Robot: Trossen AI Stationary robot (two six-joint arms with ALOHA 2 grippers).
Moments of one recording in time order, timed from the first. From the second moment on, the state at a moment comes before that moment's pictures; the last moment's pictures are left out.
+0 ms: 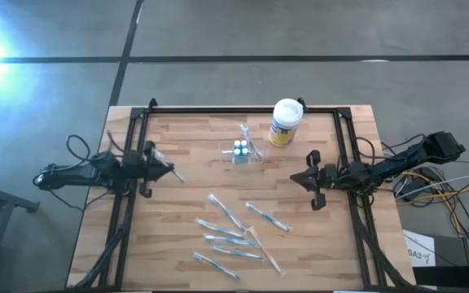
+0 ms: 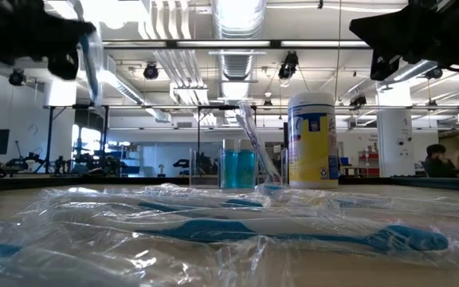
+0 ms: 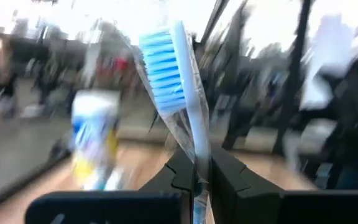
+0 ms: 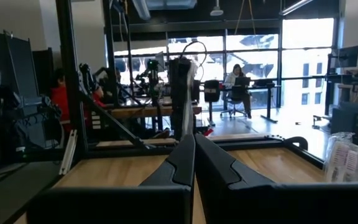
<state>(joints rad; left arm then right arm) -0.03 0.00 0.10 0.08 -0.08 -0.08 0.24 0.93 0.06 1.09 0.26 0.02</state>
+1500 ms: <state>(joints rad) 0.39 1.21 0.62 0.56 0.17 0.14 0.24 0.96 0.09 1.08 0.30 -0.06</state>
